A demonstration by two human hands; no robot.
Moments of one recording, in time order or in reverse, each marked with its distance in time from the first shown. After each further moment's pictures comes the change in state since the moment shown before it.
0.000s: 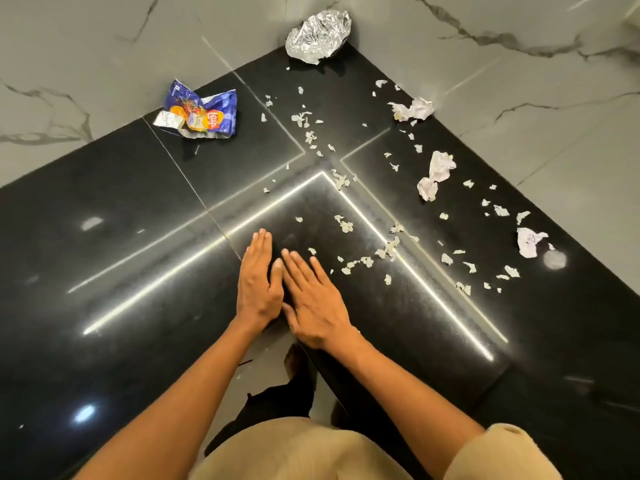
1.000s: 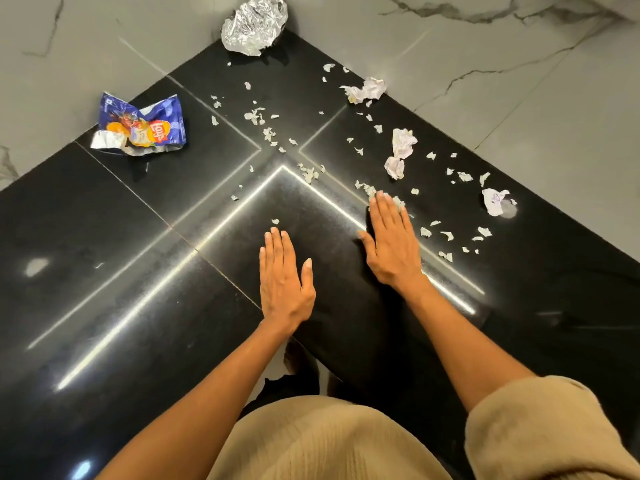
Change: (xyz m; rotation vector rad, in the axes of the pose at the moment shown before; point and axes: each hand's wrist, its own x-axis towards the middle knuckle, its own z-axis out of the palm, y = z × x) left_hand 0.004 0.040 0.036 0.291 -0.214 0.101; right_hand -0.032 0.138 -0.043 -0.081 0.104 0.606
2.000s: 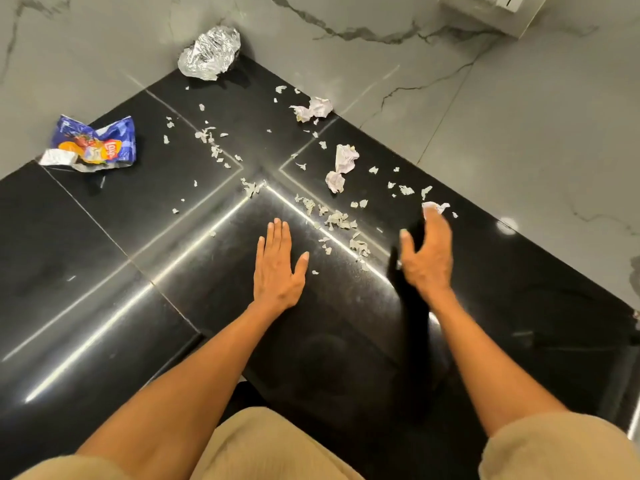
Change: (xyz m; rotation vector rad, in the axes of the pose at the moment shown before) left_hand 0.037 0.101 0.051 0.044 -0.055 0.104; right_hand -0.032 0.170 -0.034 0.543 0.345 0.350
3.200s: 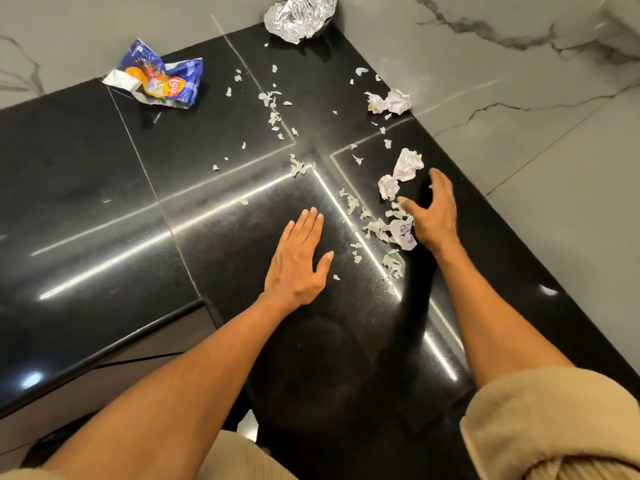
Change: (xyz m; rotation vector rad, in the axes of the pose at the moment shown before) left_hand 0.000 0.000 0.007 -0.076 0.137 -0.034; right_hand 0.118 -0.060 0.069 0.146 -0.419 -0.115
